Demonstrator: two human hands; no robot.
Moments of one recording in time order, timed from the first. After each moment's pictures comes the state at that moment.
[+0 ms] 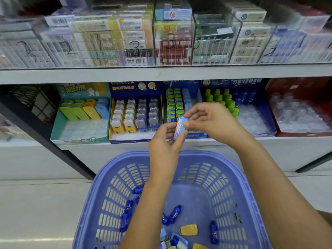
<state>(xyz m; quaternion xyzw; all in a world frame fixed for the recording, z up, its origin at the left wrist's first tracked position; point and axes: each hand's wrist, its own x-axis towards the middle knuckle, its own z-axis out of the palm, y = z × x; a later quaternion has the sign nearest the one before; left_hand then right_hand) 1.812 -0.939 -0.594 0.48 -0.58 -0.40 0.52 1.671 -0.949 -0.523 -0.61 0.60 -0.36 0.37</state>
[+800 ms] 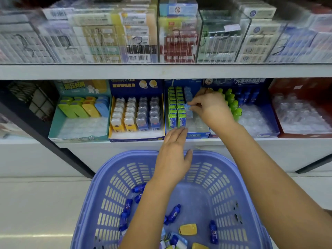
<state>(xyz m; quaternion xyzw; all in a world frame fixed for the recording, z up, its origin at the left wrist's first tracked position) 1.814 -0.944 -0.617 0.46 -0.82 -0.21 0.27 1.657 -1.010 -0.549 -0.71 0.66 -0.23 0.02</state>
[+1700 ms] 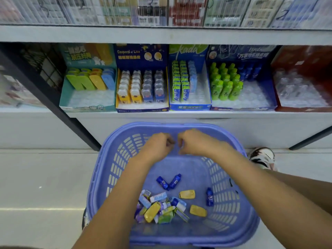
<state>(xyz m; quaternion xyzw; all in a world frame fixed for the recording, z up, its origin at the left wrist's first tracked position) 1.867 -0.929 -0.652 0.52 -0.77 -0.36 0.09 1.718 -0.912 -0.629 -0.74 0.63 0.06 0.24</state>
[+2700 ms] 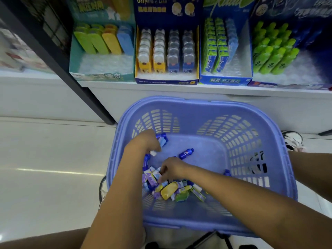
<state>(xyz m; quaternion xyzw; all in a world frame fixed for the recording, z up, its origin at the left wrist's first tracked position) 1.952 -0.942 -0.716 0.64 -0.62 -0.41 -0.20 1.834 -0.860 -0.792 -0.65 0.55 0.12 0.50</state>
